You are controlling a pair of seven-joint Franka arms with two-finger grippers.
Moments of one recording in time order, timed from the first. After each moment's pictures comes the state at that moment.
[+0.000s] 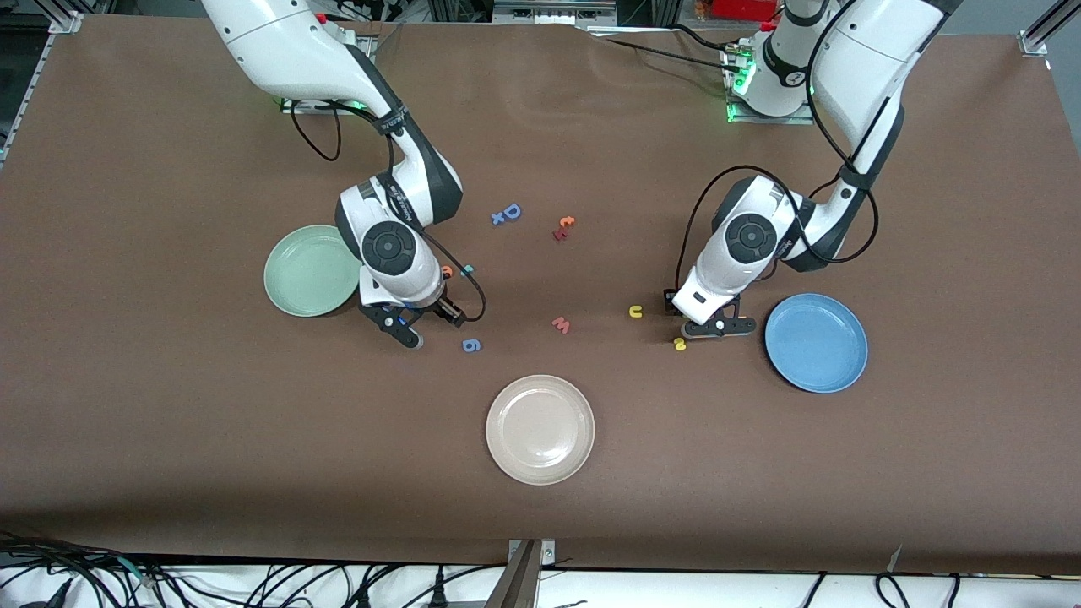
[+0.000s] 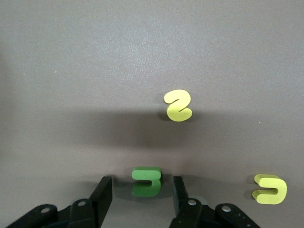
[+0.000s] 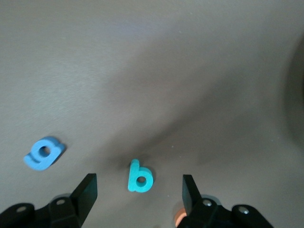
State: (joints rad) left arm -0.13 0.54 -0.26 -2.06 0.20 2.54 -0.61; right arm 0.51 0.64 0.02 -1.73 0.01 2.29 1.21
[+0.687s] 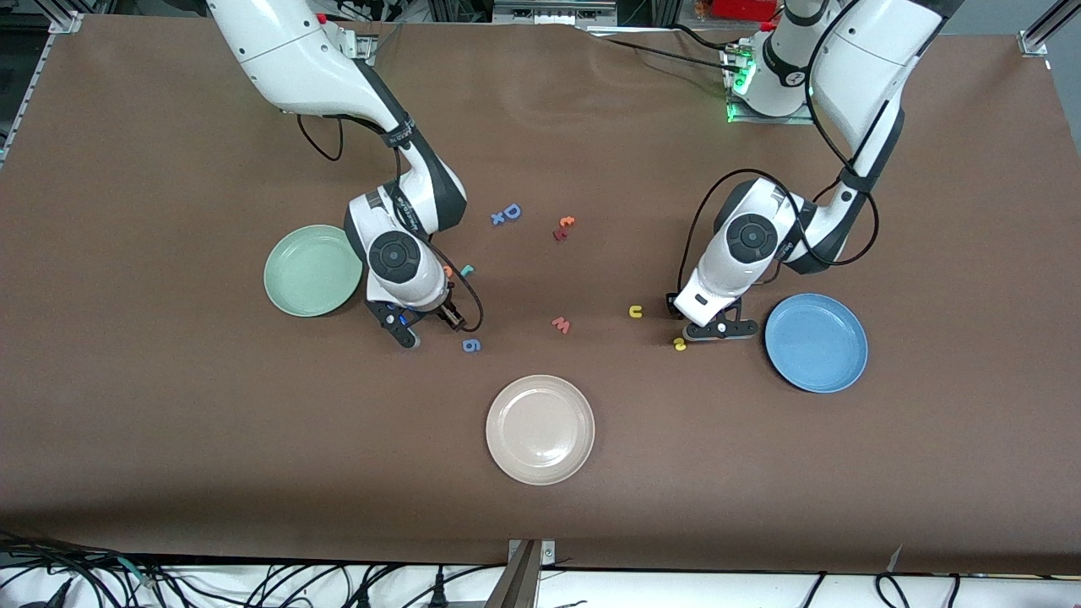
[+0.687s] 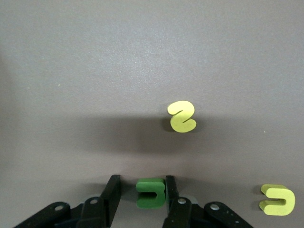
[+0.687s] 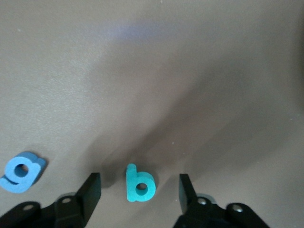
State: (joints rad) left arm -0.14 0.55 -0.24 -2.06 0.23 2.57 -0.61; right arm 0.52 0.68 0.02 -1.74 0.04 2.33 1.31
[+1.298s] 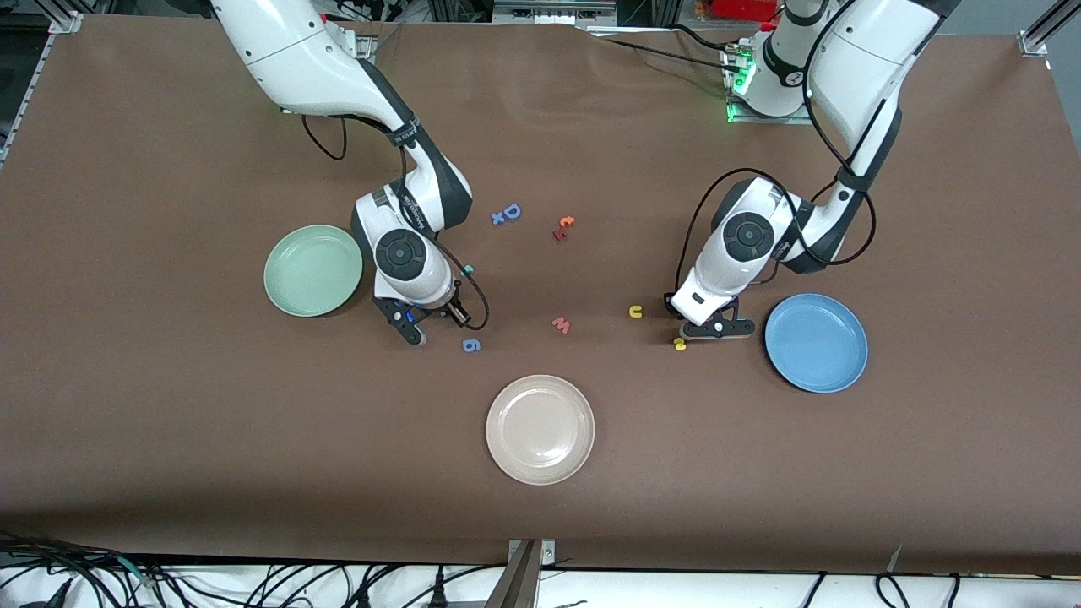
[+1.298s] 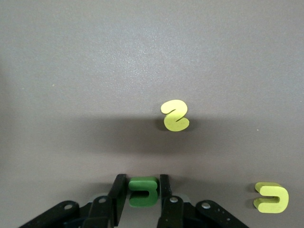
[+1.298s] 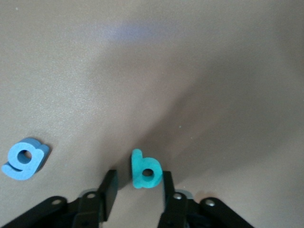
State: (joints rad) left arm -0.15 0.55 -0.24 -2.06 0.23 2.58 -0.61; right arm 0.52 0.69 0.03 -1.74 0.06 2.35 1.33
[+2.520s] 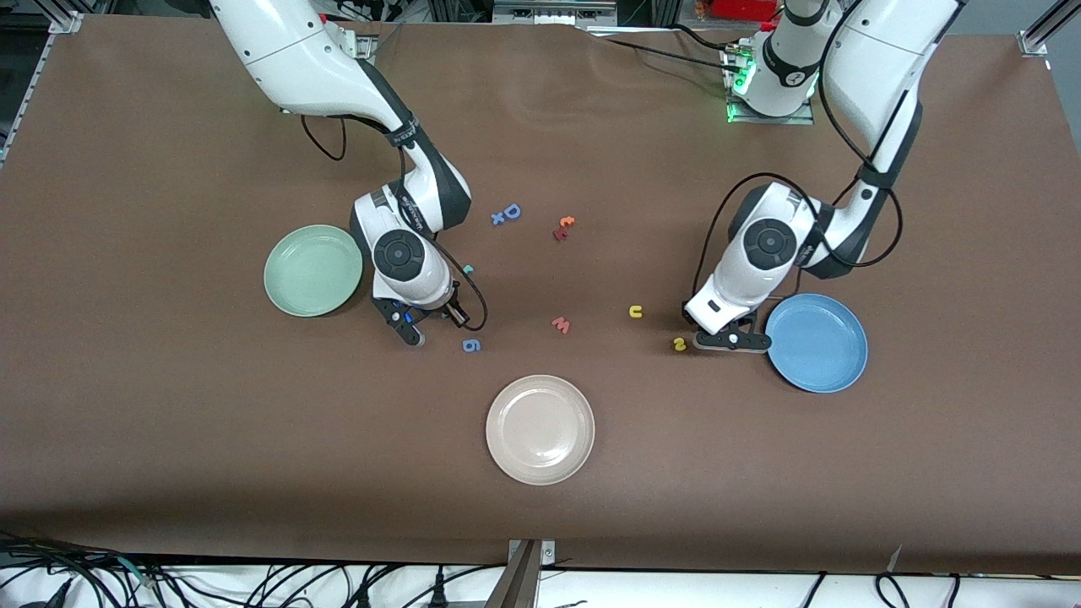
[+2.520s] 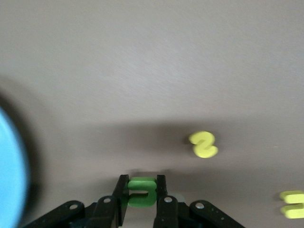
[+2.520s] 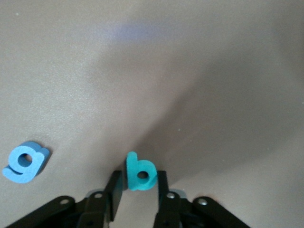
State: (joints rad) left arm -0.14 0.51 -0.17 -2.01 0.23 2.53 -0.38; right arm 0.52 0.68 0.03 -1.74 0.06 2.35 1.33
